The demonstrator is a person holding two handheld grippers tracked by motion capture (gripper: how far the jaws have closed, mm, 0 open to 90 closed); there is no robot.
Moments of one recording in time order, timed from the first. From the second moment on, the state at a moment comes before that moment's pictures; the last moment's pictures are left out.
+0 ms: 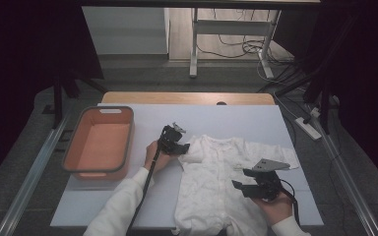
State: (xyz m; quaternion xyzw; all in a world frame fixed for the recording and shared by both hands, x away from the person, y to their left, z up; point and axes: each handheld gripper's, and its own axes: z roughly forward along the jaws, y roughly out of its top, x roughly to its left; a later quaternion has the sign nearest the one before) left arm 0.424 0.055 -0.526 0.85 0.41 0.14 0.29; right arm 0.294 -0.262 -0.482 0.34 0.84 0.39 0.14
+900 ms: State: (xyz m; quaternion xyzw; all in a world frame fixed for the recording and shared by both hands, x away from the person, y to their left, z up) left arm 0.379 0.136 -0.436 0.79 0.45 0.18 0.37; right arm 0.293 -0.259 -0.480 0.34 0.84 0.39 0.14
